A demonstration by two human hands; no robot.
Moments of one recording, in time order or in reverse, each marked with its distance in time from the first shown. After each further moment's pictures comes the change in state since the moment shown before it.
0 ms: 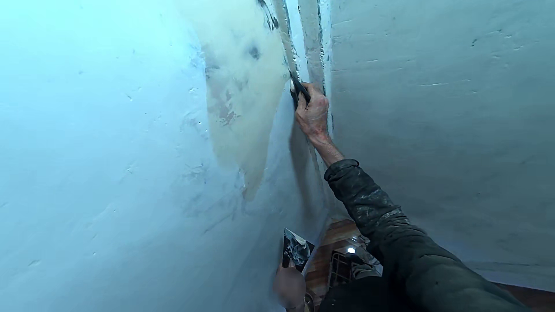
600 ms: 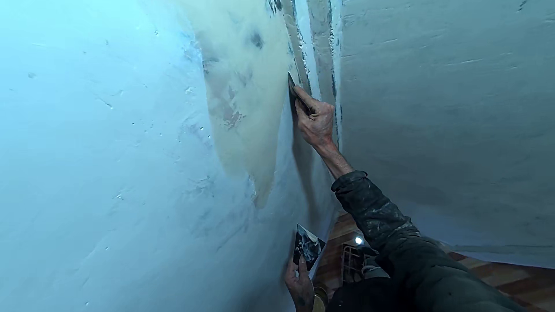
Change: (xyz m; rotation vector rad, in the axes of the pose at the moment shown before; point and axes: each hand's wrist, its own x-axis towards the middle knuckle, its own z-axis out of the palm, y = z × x) left_hand 0.040 -0.017 -0.013 0.021 -0.145 0.071; right_hand -0.040 -0.016 -0.002 0.083 -0.070 -0.023
